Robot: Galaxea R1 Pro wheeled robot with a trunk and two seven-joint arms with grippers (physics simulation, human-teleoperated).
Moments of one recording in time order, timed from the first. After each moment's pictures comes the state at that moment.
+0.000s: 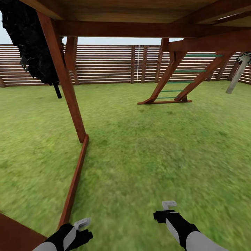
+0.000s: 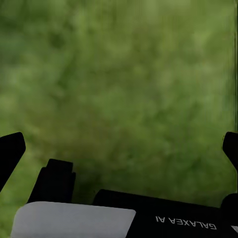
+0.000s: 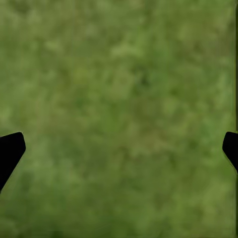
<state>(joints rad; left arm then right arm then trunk) -0.57 0.01 0.21 -0.19 0.11 0.44 0.00 -0.62 0.03 0.06 -0.26 0.00 0.20 -0.05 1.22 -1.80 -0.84</state>
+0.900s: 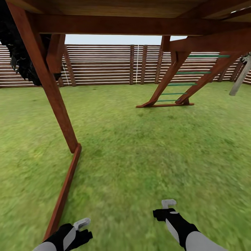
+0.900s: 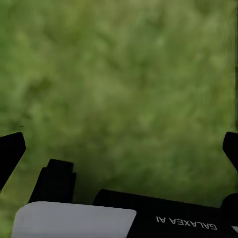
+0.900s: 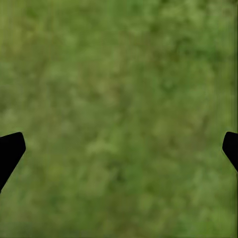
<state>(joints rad) -0.57 0.01 0.21 -0.19 0.11 0.44 0.00 -0.62 0.03 0.06 -0.26 0.00 0.14 -0.05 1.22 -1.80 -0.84</state>
